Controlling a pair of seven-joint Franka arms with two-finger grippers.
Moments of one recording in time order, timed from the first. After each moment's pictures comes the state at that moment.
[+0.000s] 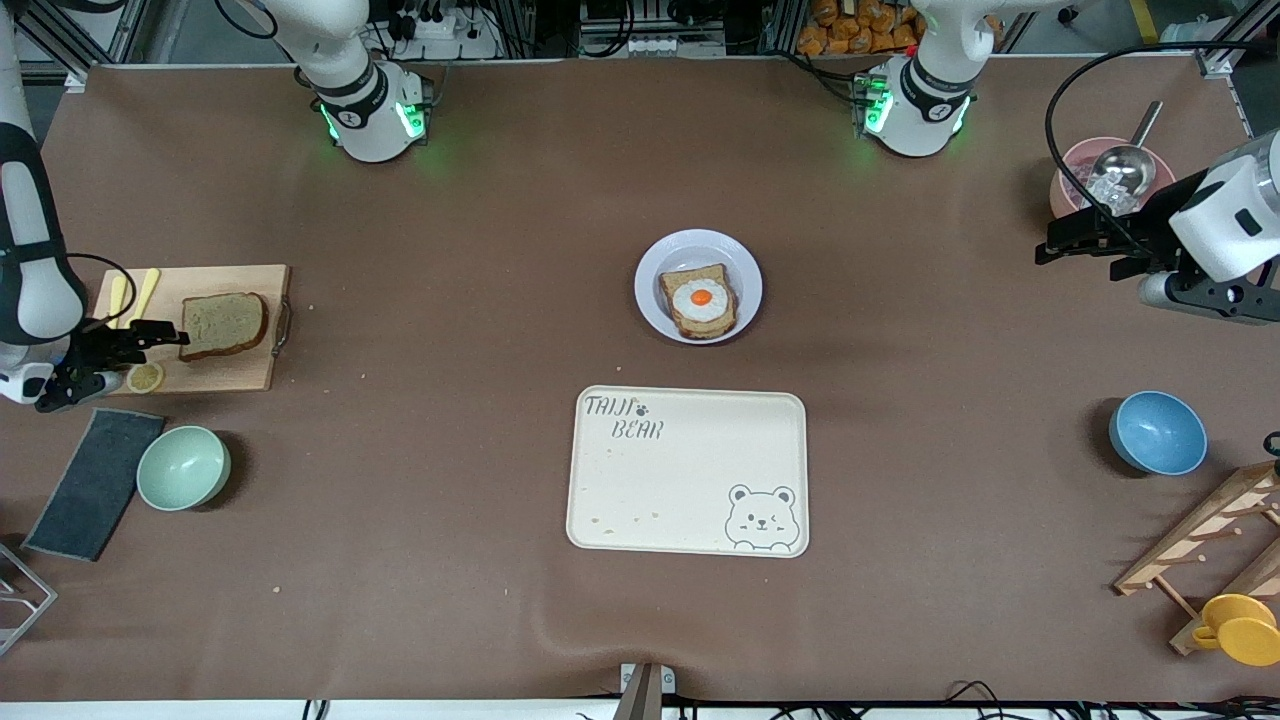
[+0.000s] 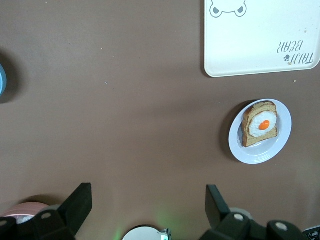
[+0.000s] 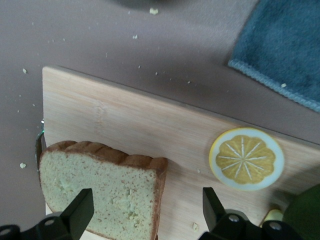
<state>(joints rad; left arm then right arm) 0.05 0.04 -0.07 -1.61 -0.17 1.48 0.12 -0.49 0.53 -0.05 -1.84 0.05 2.02 -0.87</state>
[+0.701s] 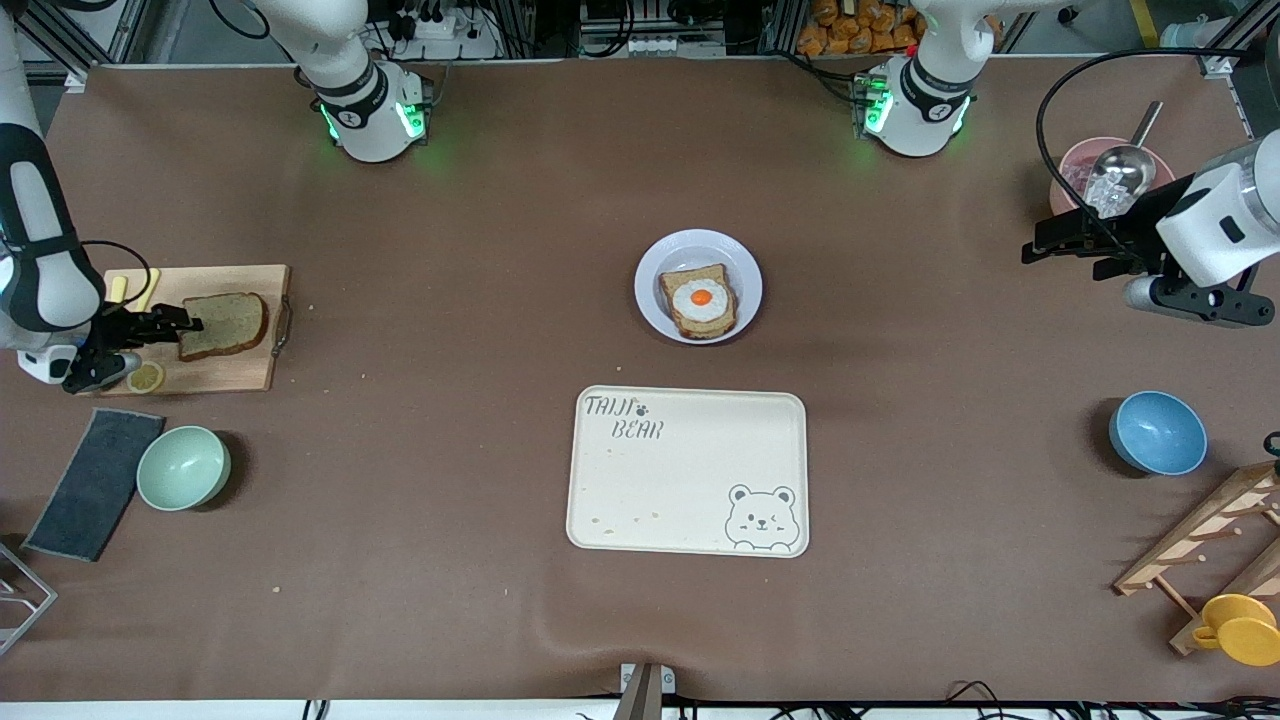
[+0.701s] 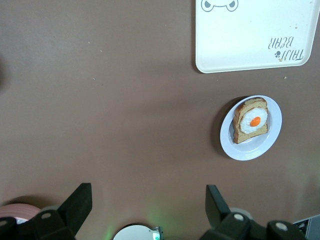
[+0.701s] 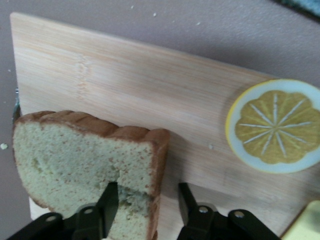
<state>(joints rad) 0.05 0.04 -0.07 -1.64 -0.21 1.49 0.12 -0.53 0.53 -0.05 -1.93 0.05 2.08 -0.92</state>
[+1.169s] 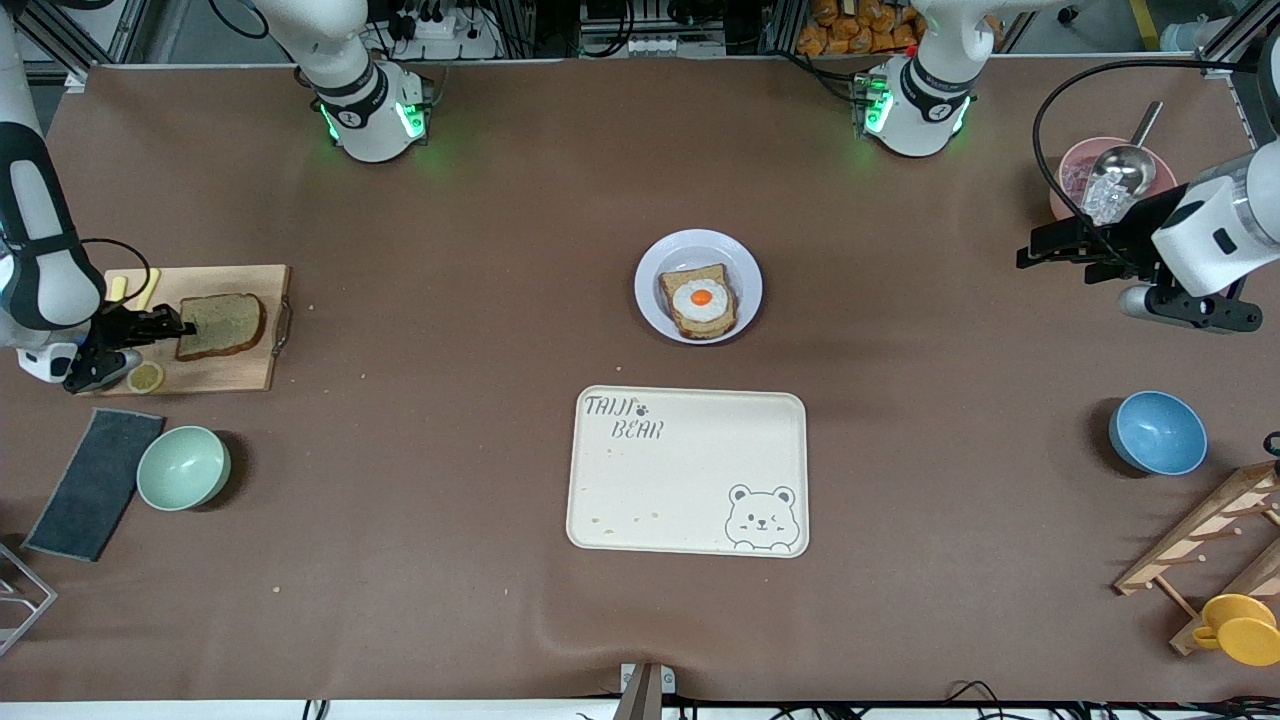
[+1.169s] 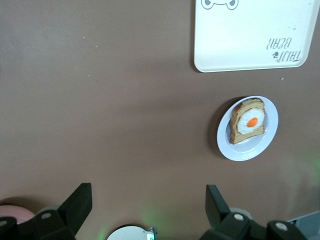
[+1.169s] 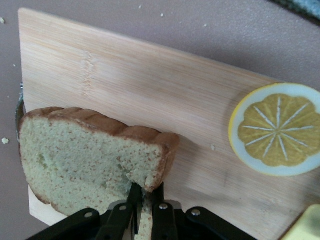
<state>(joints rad) 0.07 0.04 -0.07 -1.68 -0.25 1.51 0.13 -0.53 0.53 -0.05 -1.94 0.06 2.06 -0.95</state>
